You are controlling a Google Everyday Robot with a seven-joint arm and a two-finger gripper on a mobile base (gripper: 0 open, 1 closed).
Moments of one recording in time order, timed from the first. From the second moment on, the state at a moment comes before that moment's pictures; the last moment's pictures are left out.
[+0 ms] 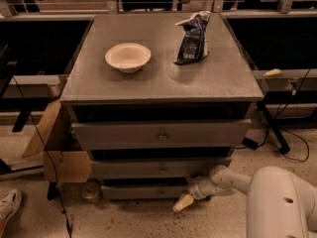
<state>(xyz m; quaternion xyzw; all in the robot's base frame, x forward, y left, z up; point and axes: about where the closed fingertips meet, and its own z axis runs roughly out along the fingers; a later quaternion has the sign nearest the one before) 0.574 -0.119 0.221 -0.48 0.81 0.25 0.24</state>
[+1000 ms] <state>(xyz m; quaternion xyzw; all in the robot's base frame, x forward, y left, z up) 0.584 -0.127 0.204 -0.47 0.81 0.26 0.23</state>
